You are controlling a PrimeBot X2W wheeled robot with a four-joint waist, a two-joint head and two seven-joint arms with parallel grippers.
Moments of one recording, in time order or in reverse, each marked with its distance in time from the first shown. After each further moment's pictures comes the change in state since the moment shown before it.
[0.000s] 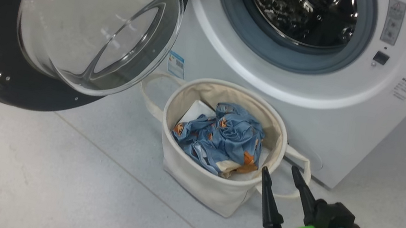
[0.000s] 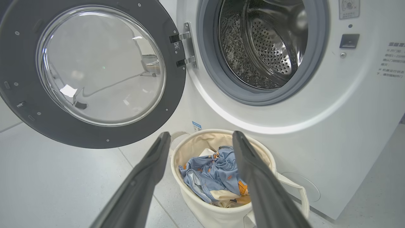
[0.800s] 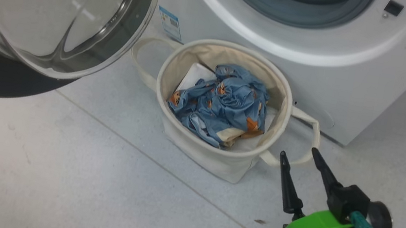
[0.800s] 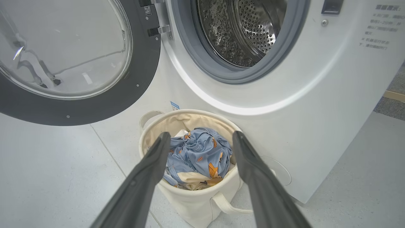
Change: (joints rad) left arm -0.546 0.217 0.091 0.516 -0.409 -0.039 0.599; right arm -0.072 -0.090 -0.007 0.002 -0.081 0.000 0.016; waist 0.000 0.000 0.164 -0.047
